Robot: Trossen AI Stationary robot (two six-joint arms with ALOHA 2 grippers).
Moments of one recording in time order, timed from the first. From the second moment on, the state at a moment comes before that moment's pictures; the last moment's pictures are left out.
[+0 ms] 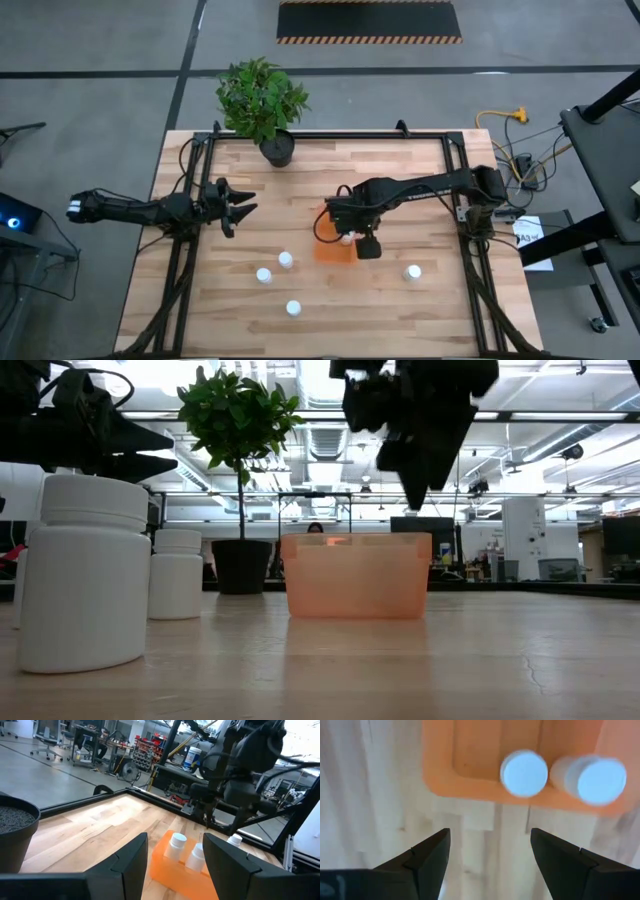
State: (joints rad) left arm -0.09 0.25 0.03 0.20 -0.37 -0.33; right arm 0.06 1.88 1.60 -1.22 -0.15 0.06
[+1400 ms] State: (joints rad) left arm -0.09 0.25 0.03 0.20 -0.37 -0.33; right arm 0.52 1.40 1.08 -1.09 -0.02 0.46
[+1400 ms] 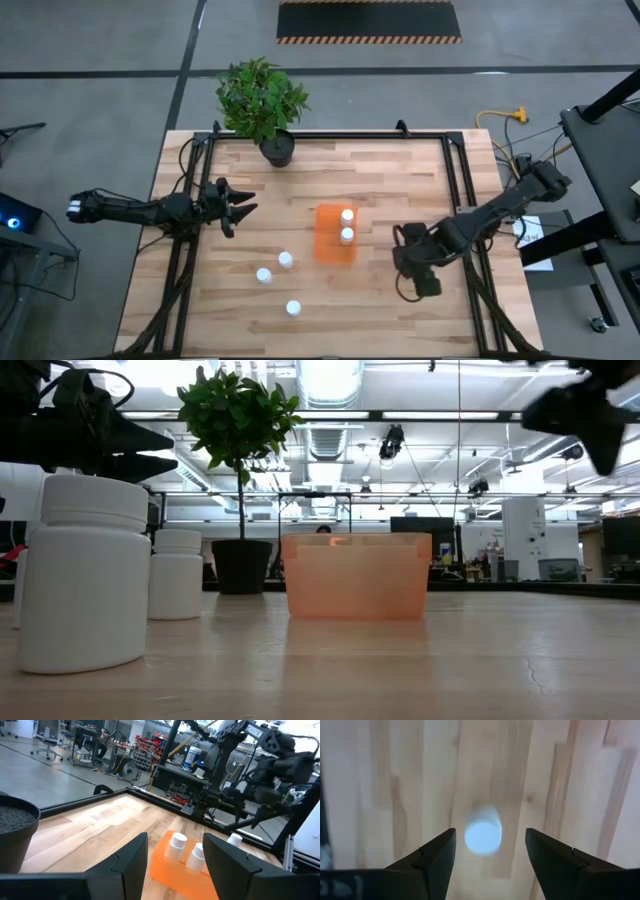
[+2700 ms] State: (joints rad) left arm -0.09 0.25 0.03 0.20 -0.37 -0.33; right arm 0.53 1.36 0.93 -0.91 -0.05 0.44
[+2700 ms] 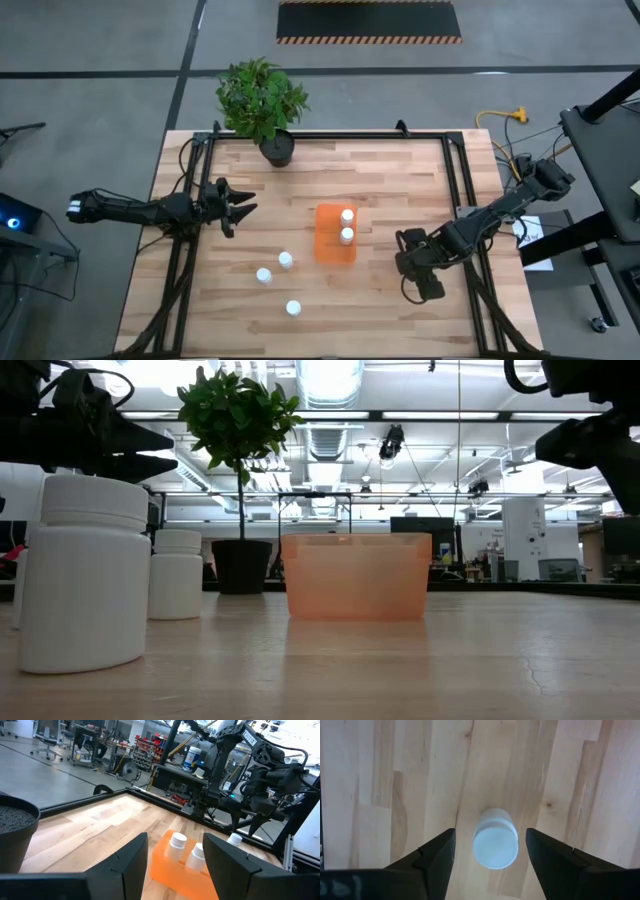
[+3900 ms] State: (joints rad) left arm -0.09 0.25 0.03 0.20 -0.37 -0.33; right arm 0.54 1.36 0.81 -0.82 -0.05 0.44
